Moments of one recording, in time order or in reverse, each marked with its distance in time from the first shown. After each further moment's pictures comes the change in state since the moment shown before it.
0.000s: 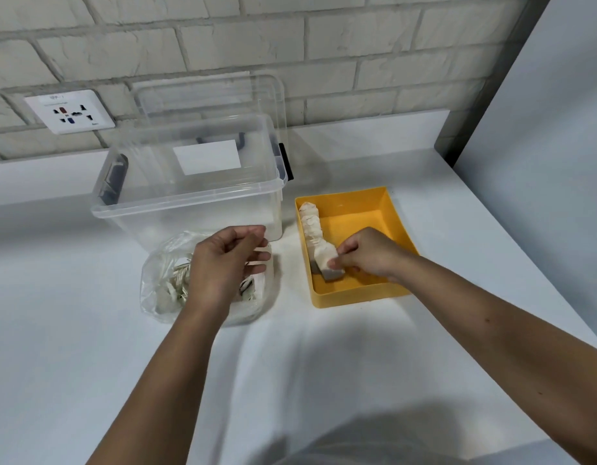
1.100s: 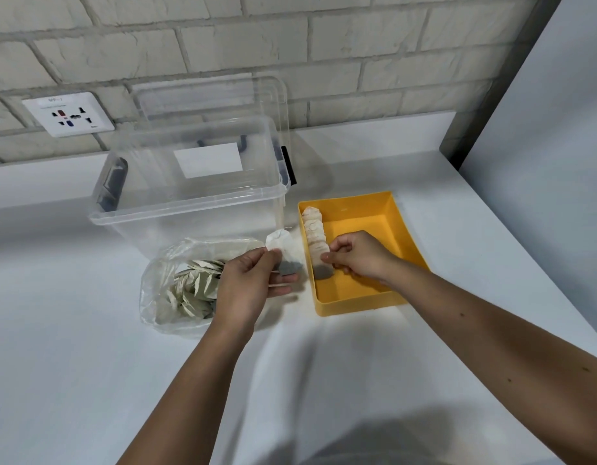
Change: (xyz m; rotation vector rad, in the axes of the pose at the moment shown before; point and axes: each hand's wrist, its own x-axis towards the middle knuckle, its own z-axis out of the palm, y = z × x) left_hand -0.006 -0.010 0.024 -0.063 -0.081 -0.169; right_hand 0.035 0.012 0.018 0.204 0.026 -0.055
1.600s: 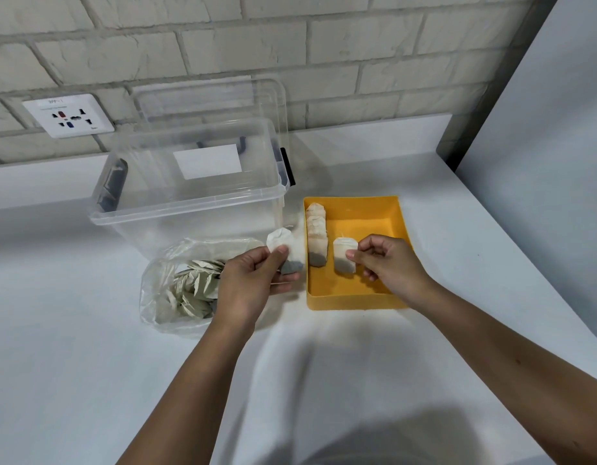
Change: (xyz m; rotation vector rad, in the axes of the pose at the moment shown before) left_hand -0.001 -0.002 0.000 0.006 -0.003 0.041; right_hand -0.051 0.009 -0.016 0.216 0.242 -0.098
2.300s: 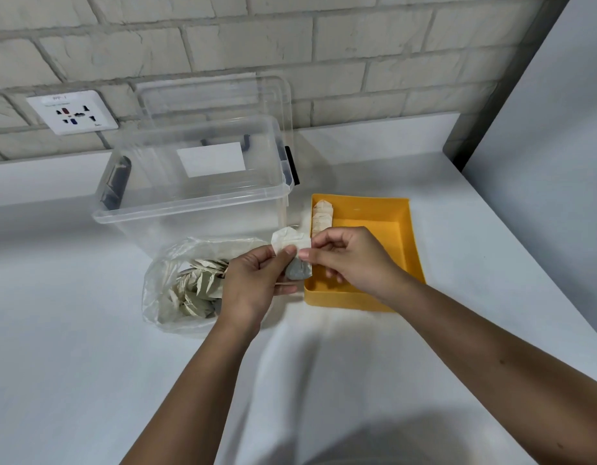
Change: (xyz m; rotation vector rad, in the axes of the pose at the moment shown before) left_hand 0.003 -0.002 0.001 0.007 -0.018 0.006; right_hand -0.008 -0.055 0.044 0.046 -0.199 -0.072
